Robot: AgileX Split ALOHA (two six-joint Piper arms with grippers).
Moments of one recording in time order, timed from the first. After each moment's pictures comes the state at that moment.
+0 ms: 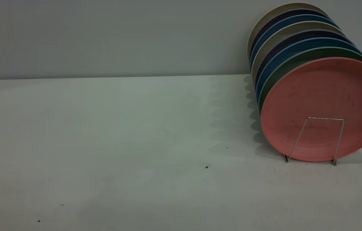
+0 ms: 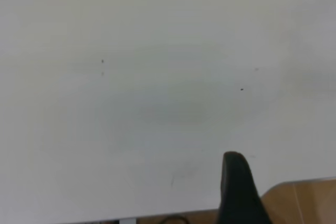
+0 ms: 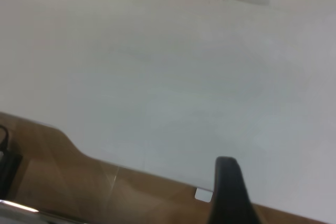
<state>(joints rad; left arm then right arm) -0.03 0.03 -0.50 0.00 1.13 0.03 0.12 0.25 -0.48 0.08 1.13 -0.18</state>
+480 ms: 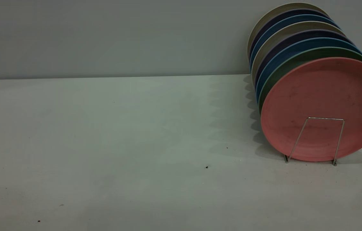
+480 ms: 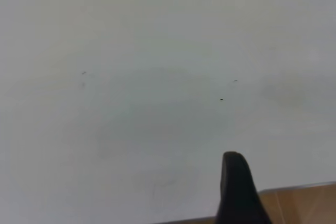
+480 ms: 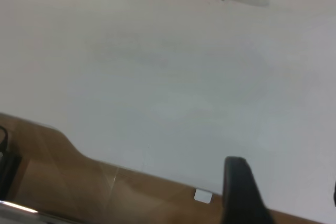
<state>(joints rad) -0.04 -0.02 -0.49 -0.05 1.14 0.03 0.12 0.25 -0.48 0.08 1.13 -0.19</state>
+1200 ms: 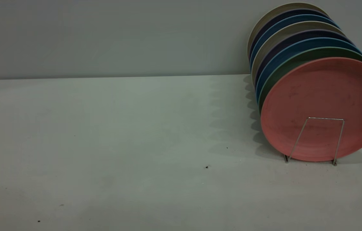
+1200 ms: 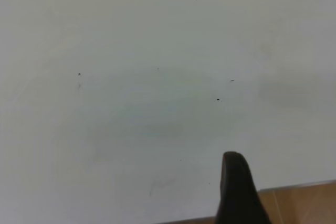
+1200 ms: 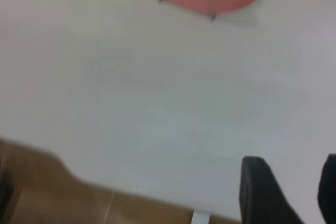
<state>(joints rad) -0.05 -0.02 -0.49 -0.05 1.14 0.03 0.08 0.13 -0.48 0.08 1.13 -0.18</state>
